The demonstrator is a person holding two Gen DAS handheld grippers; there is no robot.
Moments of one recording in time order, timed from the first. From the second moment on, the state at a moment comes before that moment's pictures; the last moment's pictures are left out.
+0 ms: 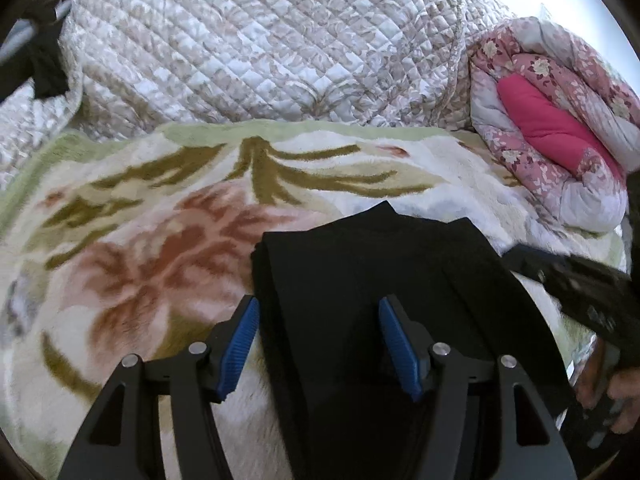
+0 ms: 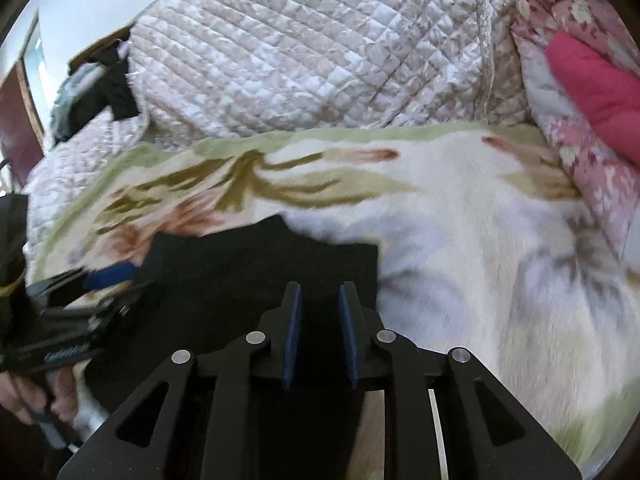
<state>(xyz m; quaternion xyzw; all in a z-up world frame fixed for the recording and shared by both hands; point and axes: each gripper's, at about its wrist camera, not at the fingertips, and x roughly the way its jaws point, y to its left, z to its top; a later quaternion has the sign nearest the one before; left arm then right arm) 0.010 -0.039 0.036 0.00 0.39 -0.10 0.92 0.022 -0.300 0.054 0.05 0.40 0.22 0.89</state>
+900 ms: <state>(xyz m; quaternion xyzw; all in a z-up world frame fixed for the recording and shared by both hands) -0.076 -0.041 0.019 -0.02 0.39 -0.13 0.91 -0.063 -0.280 0.049 -0.01 0.37 0.23 0.90</state>
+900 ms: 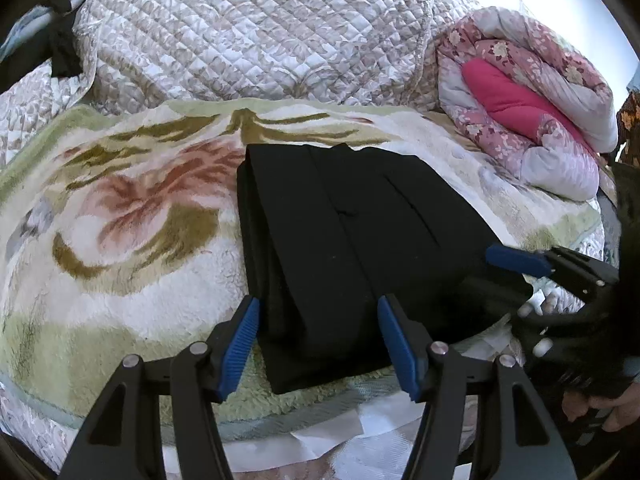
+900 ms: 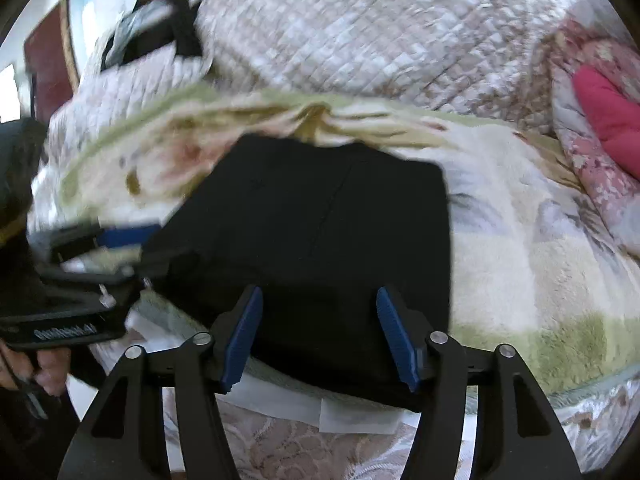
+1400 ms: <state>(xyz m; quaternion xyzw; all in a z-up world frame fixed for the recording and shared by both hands) -0.074 -0.036 0.034 -0.02 0.38 -0.10 0.92 -0.054 -0.296 0.051 0.02 0.37 0.19 0.91</state>
